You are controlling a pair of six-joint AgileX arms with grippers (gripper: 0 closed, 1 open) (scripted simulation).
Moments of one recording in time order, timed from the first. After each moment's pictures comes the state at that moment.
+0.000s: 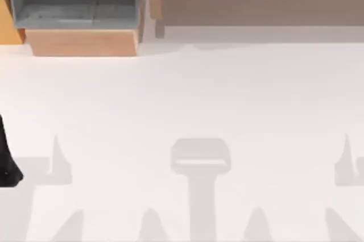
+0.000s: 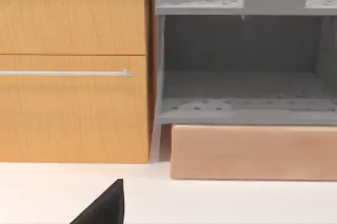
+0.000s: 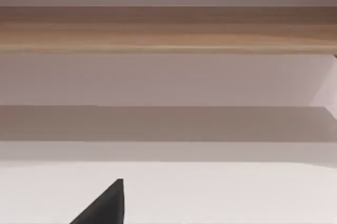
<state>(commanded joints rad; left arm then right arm) 0.00 0.00 0.00 0.00 0.00 0.00 0.00 0.00 0.00 0.00 0.00 0.00</state>
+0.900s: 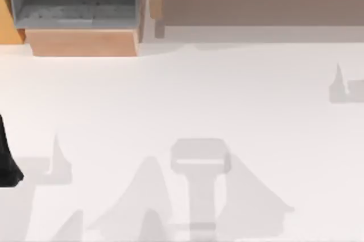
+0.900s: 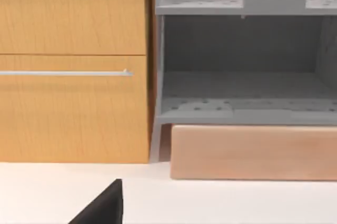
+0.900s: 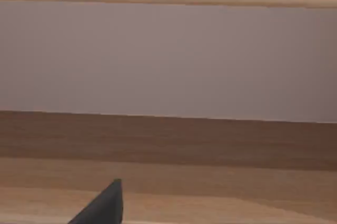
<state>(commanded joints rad) 0.00 0.00 0.00 0.00 0.00 0.00 -0.21 0.85 0.70 0.16 -0.25 -0.01</state>
